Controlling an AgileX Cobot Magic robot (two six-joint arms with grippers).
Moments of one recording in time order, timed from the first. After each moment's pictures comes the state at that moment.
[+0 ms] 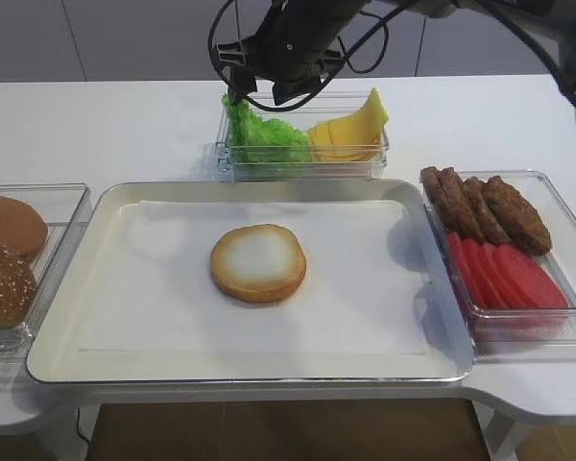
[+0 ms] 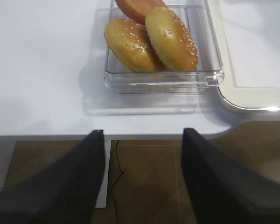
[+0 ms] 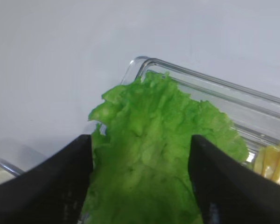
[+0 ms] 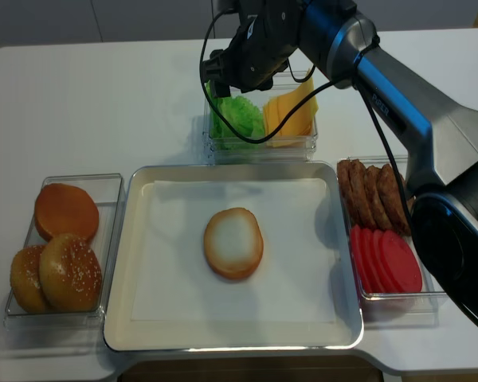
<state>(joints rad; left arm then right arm) 0.02 0.04 -0.49 0.06 1.18 -0.07 0.52 2.25 -2.14 0.25 0.83 0.01</state>
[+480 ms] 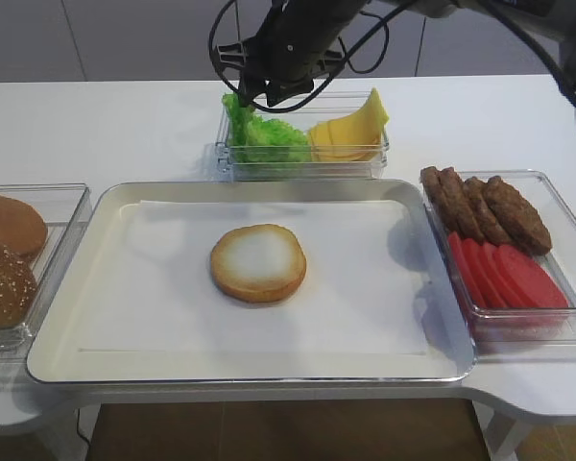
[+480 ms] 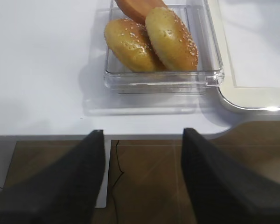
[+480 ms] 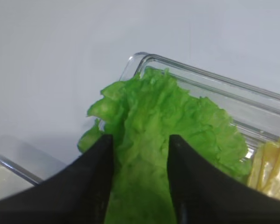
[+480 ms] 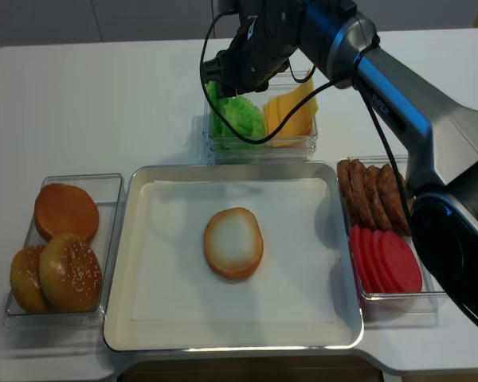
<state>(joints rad) 0.02 0.04 -0.49 0.06 1.18 -0.07 0.52 2.25 -2.14 0.24 0.84 0.01</state>
